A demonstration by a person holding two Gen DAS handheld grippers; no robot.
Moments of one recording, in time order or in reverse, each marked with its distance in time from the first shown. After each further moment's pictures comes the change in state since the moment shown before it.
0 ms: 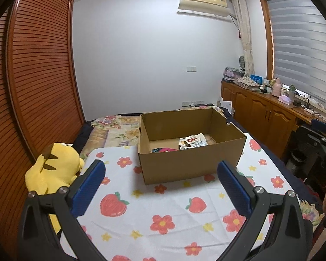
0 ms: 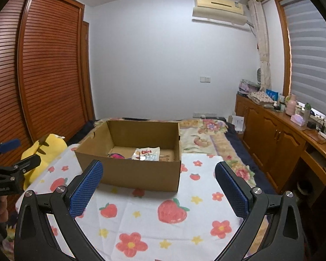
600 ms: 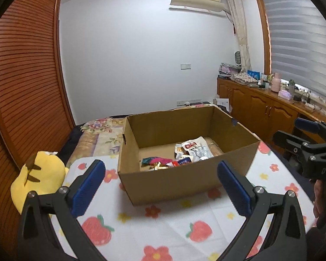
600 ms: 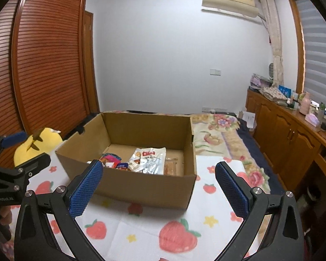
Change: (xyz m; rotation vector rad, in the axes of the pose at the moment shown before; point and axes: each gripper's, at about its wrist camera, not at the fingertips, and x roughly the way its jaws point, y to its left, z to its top) left arm 0.095 -0.016 0.010 0.028 0.001 -0.036; right arm 0.106 -0.002 -0.002 -0.018 0.049 0.051
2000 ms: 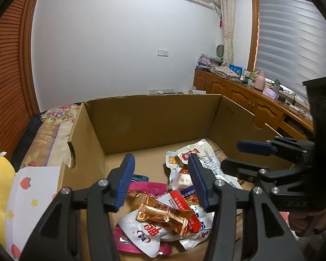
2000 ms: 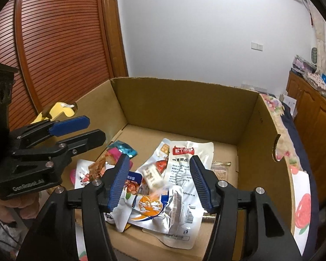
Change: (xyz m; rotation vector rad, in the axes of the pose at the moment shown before) left arm 0.186 0.029 0.011 -0.031 0.080 -0.230; right arm 0.182 0.021 0.001 -0.066 0.197 0.248
